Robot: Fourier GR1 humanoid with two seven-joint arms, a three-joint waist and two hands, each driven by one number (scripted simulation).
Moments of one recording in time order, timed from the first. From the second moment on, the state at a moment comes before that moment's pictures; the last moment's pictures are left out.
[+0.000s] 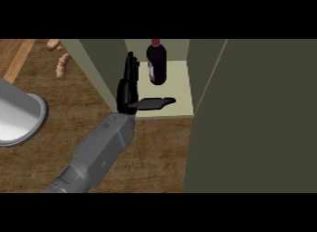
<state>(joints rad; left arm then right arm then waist) -0.82 0.00 -0.35 -0.48 0.72 0.35 -0.80 -0.09 -0.01 0.16 -2.45 -0.06 0.09 0.60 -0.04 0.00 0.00</state>
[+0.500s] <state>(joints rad) -0.57 0.01 -0.63 -0.93 0.74 0.62 -0.74 -0.04 -0.02 0.15 -2.48 -0.03 0.08 0.60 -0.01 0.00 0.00</state>
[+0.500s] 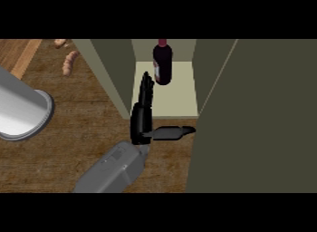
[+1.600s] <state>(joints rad) -0.03 0.24 -0.82 -1.76 0.51 0.78 -0.57 -0.05 -0.04 0.14 -2.48 -0.06 0.11 0.65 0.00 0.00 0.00</state>
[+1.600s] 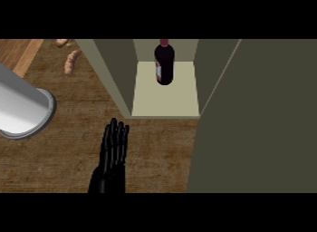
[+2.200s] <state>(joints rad) 0.16 0.49 -0.75 -1.97 0.54 0.58 -0.58 0.01 -0.06 0.18 -2.47 -0.10 0.23 0.64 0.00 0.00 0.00</state>
